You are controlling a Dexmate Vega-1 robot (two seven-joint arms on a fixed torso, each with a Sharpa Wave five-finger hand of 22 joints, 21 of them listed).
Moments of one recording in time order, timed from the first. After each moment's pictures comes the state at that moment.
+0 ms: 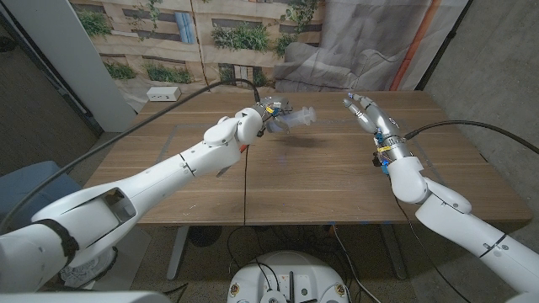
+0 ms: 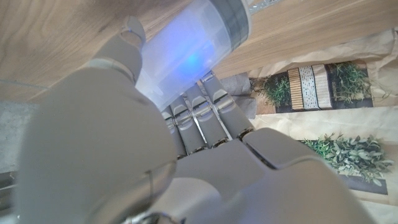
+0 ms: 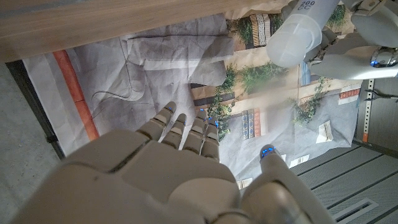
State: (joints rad) left arm 0.41 0.59 0.94 -1.78 0.58 0.48 -0.15; left_hand 1.17 -0.05 0.47 -0.22 0.18 0.94 -0.07 0.20 0.20 1.00 -0.16 0.20 0.20 0.97 -0.14 0.17 0.17 0.88 -0.08 0.32 0.18; right arm -1.17 -0.80 -0.31 -2.00 -0.23 -0.11 -0.45; right_hand 0.04 0.08 0.36 0.04 0.20 0.23 -0.08 0.19 0.17 0.26 -0.07 0.19 0.18 0.01 -0.04 0.25 0.22 0.17 -0.04 0.20 0.16
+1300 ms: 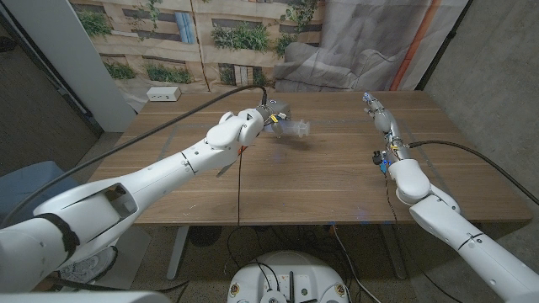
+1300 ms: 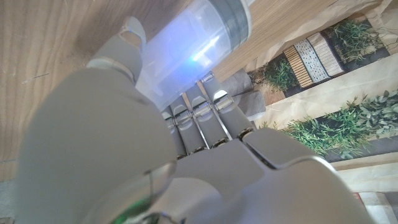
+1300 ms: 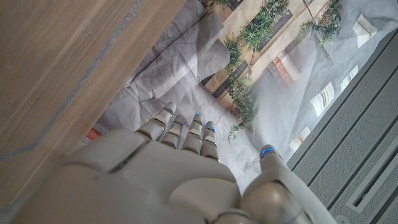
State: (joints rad) left arm 0.39 0.58 0.98 -1.70 0.87 0.35 -0.28; left_hand 1.17 -0.05 0.47 -0.22 0.18 0.94 -0.07 0.19 0.20 0.99 -0.17 0.20 0.20 0.97 -0.14 0.17 0.17 0.87 -0.09 0.32 0.18; right arm -1.09 -0.64 -0.27 -1.67 0.24 0.31 -0.32; right_hand 0.04 0.08 0.36 0.03 0.19 0.15 -0.07 0.18 0.17 0.19 -0.03 0.18 0.18 0.00 -0.02 0.25 0.23 0.16 -0.03 0.19 0.17
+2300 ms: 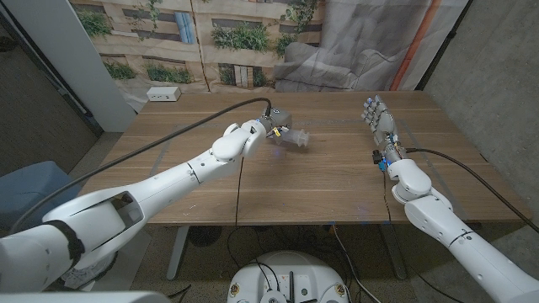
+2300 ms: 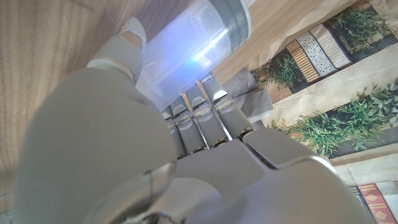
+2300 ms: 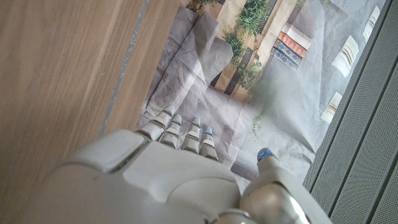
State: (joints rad) left arm 0.43 0.55 1.00 -1.63 0.99 0.31 -0.21; left_hand 1.17 -0.05 0.47 -0.22 0.18 0.94 -0.07 0.19 0.20 0.98 -0.18 0.19 0.19 0.96 -0.14 0.17 0.17 0.87 -0.09 0.32 0.18; right arm -1.06 -0.58 -0.27 -1.59 0.50 0.33 -0.19; right_hand 0.01 0.09 0.34 0.05 0.19 0.08 -0.06 0.17 0.17 0.14 -0.01 0.18 0.18 0.01 0.01 0.24 0.23 0.14 -0.02 0.19 0.16
